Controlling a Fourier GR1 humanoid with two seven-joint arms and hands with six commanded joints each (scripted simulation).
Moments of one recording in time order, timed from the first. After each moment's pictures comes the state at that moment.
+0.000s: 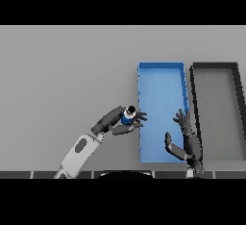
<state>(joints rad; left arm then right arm) -0.27 0.03 -0.51 -1.56 -0.01 -0.20 -0.04 0.46 -0.05 0.18 -2.10 0.06 0.07 -0.02</state>
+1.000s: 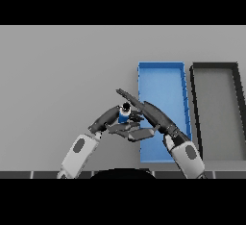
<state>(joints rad) -0.26 -0.01 -0.46 -1.53 -0.03 -0.29 -0.05 -0.27 -0.15 0.36 -2.09 -0.06 0.27 0.49</state>
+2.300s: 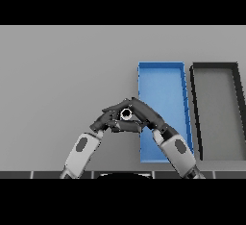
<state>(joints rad) -0.25 -0.06 -0.40 -1.55 -0.12 -0.32 -0.06 -0.40 -0.07 0.41 -1.94 -0.07 0.23 0.39</state>
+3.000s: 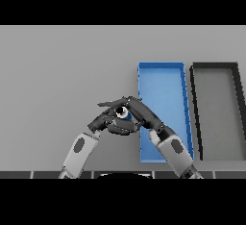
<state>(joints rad) -0.22 -0.05 -0.37 -1.57 -0.17 -0.41 0.08 -0.43 -0.04 0.42 -1.94 -0.04 0.19 0.43</state>
